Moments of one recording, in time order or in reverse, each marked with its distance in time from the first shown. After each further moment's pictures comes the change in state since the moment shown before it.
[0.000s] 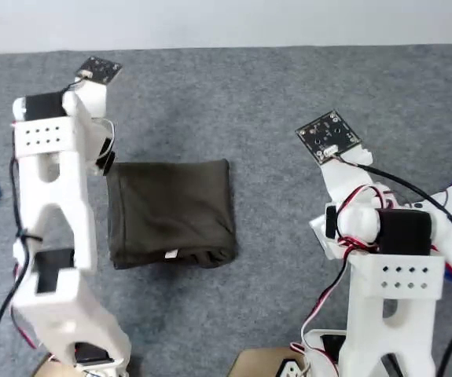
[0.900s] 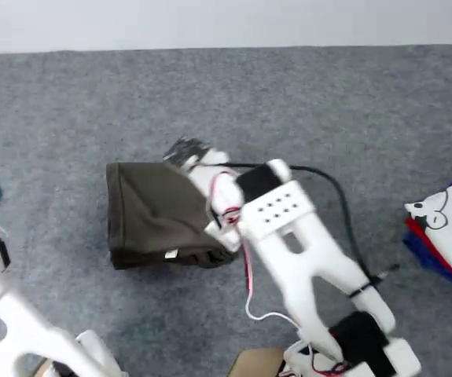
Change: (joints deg) left arm -41.6 -51.0 45.2 -9.3 0.0; right arm -34.9 29.6 0.0 -16.9 -7.4
